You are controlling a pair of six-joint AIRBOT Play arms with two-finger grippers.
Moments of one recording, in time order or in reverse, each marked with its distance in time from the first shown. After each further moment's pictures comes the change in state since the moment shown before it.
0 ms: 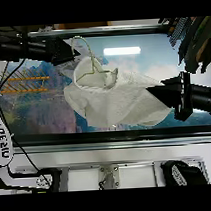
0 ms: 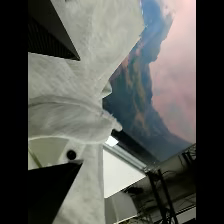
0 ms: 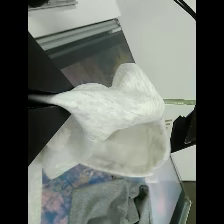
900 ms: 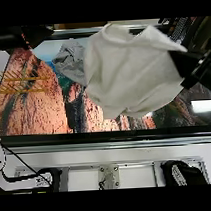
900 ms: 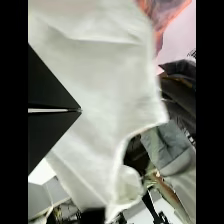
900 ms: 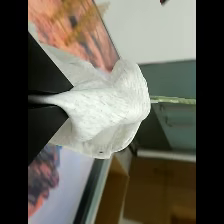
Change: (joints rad) left arm 0.181 0.097 -0.001 -0.162 0.123 0.003; right arm -0.084 0.000 0.021 0.072 -0.438 -0.137
